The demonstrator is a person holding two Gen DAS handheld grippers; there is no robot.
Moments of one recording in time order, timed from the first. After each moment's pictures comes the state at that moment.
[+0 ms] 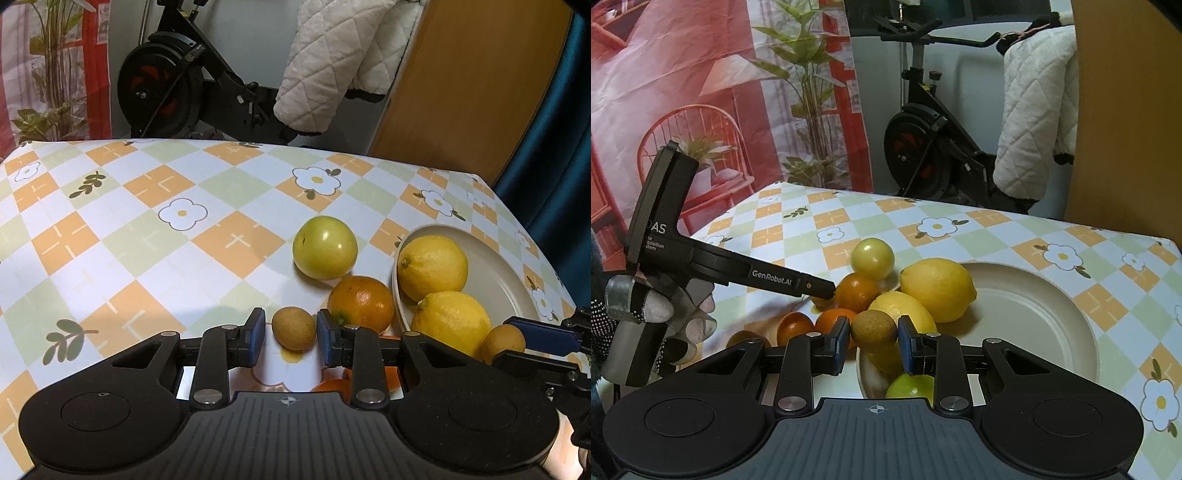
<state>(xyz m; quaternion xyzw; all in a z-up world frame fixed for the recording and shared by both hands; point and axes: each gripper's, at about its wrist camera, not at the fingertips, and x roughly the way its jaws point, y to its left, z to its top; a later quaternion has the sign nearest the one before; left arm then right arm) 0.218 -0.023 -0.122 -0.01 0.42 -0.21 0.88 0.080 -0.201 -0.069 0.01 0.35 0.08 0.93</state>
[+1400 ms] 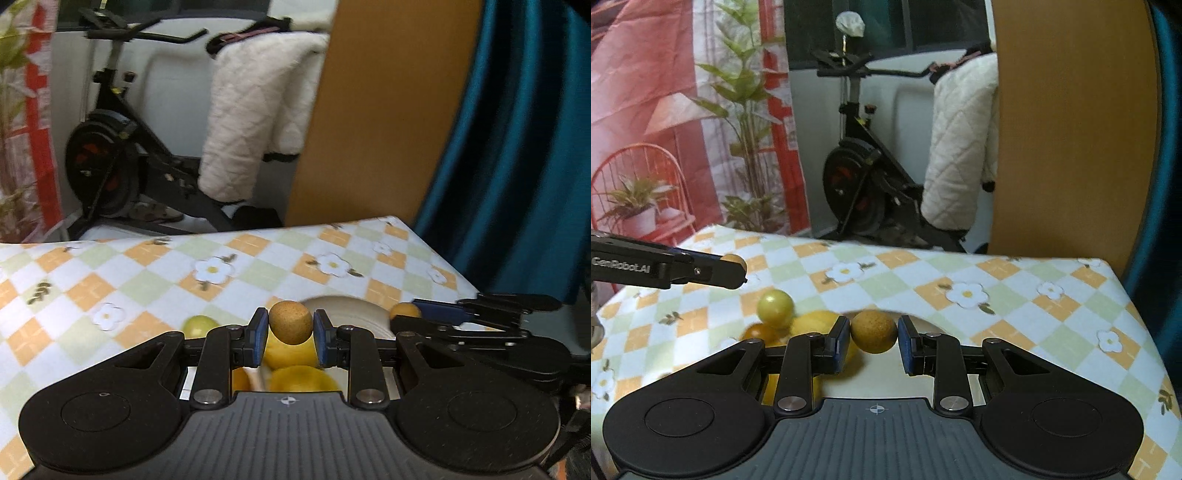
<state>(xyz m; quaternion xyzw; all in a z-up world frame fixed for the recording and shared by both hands) 0.171 -0.094 -0.047 0.02 0.33 -0.30 0.90 0.084 -0.278 -0.049 0.02 0.31 -0.01 0.95</state>
